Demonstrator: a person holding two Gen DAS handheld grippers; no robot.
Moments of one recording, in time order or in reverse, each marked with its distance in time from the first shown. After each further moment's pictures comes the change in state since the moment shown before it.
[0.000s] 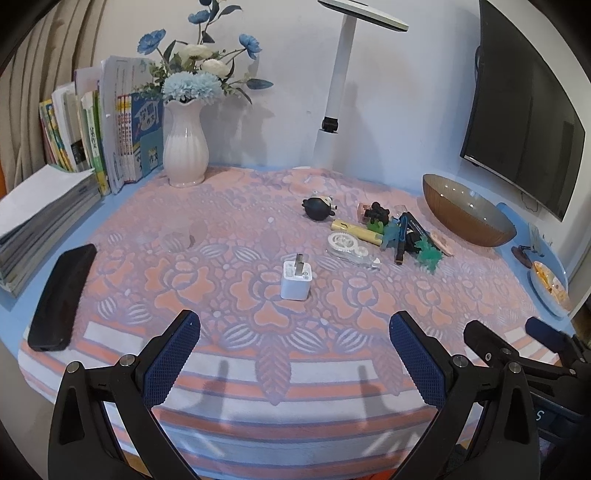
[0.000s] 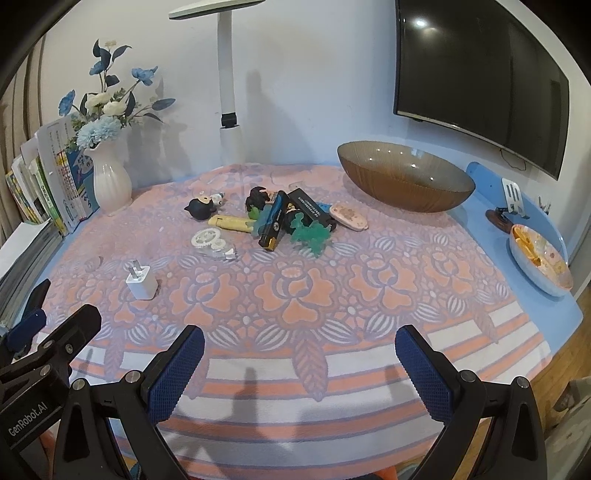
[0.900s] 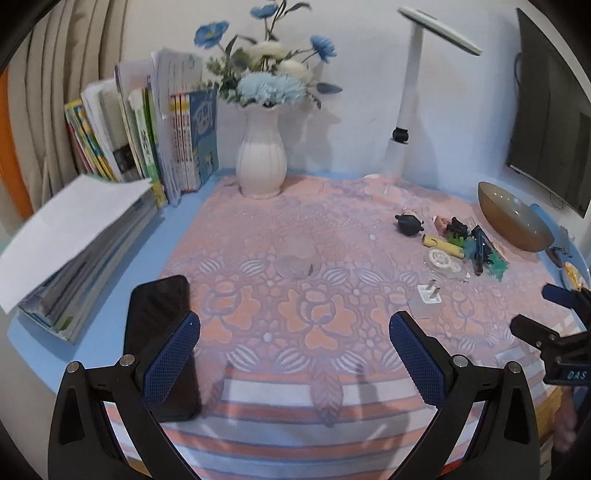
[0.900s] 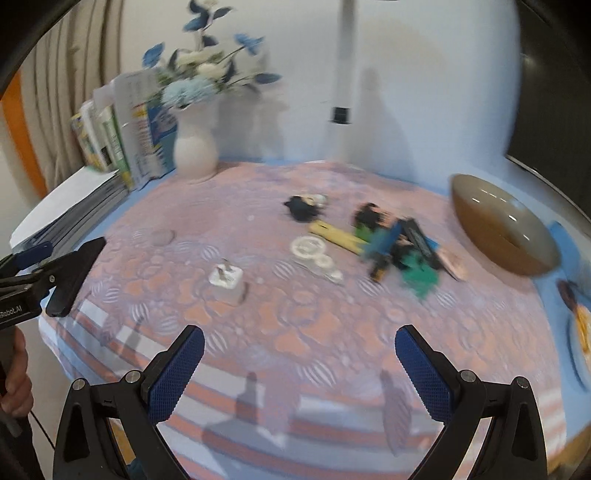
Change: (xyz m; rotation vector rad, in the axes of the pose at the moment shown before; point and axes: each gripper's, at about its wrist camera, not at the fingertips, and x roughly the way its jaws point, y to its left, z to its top) left arm -0.001 0.122 0.041 0.016 0.060 0.076; right arm 0.017 0.075 0.038 -0.263 0.001 0.244
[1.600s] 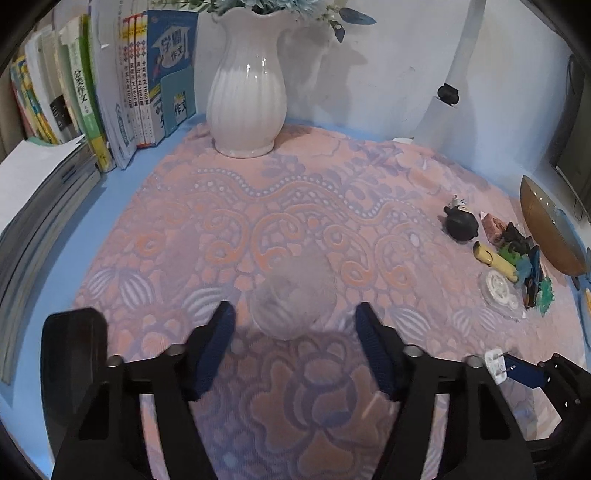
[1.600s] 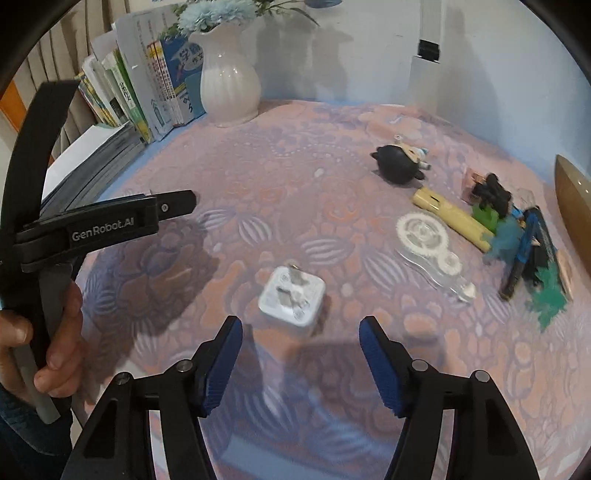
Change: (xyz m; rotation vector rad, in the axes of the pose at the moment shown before) left arm 0.135 0.002 0.040 -0.057 0.186 -0.019; right arm 0.121 0.060 0.019 -0.043 0.251 0.153
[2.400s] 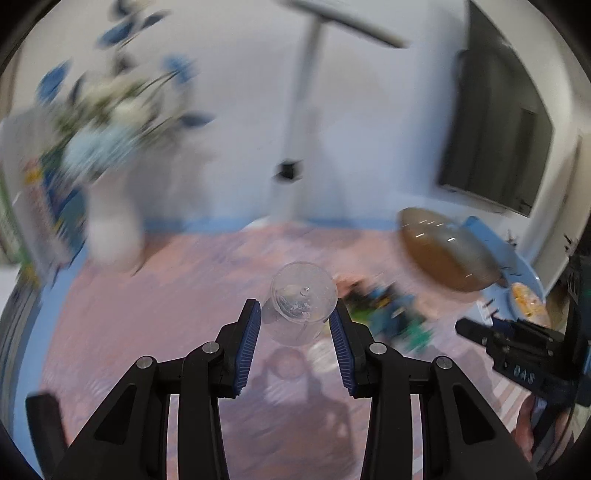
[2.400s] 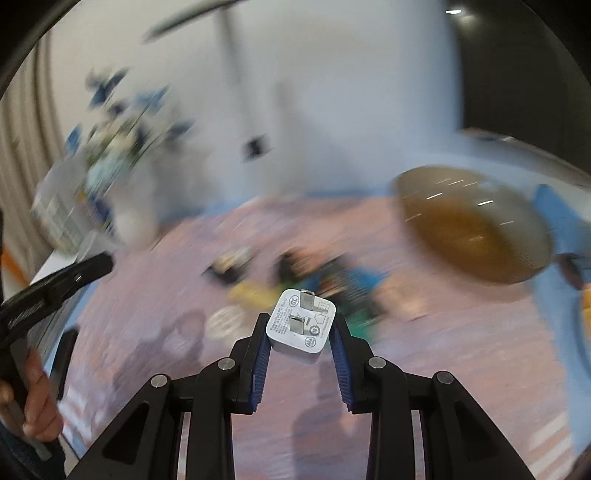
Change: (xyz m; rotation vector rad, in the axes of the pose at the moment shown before) left arm -0.091 -0.152 0.044 0.214 -0.256 -0.263; right arm -0.134 -0.161 -0.009 0.295 -0.315 -0.168
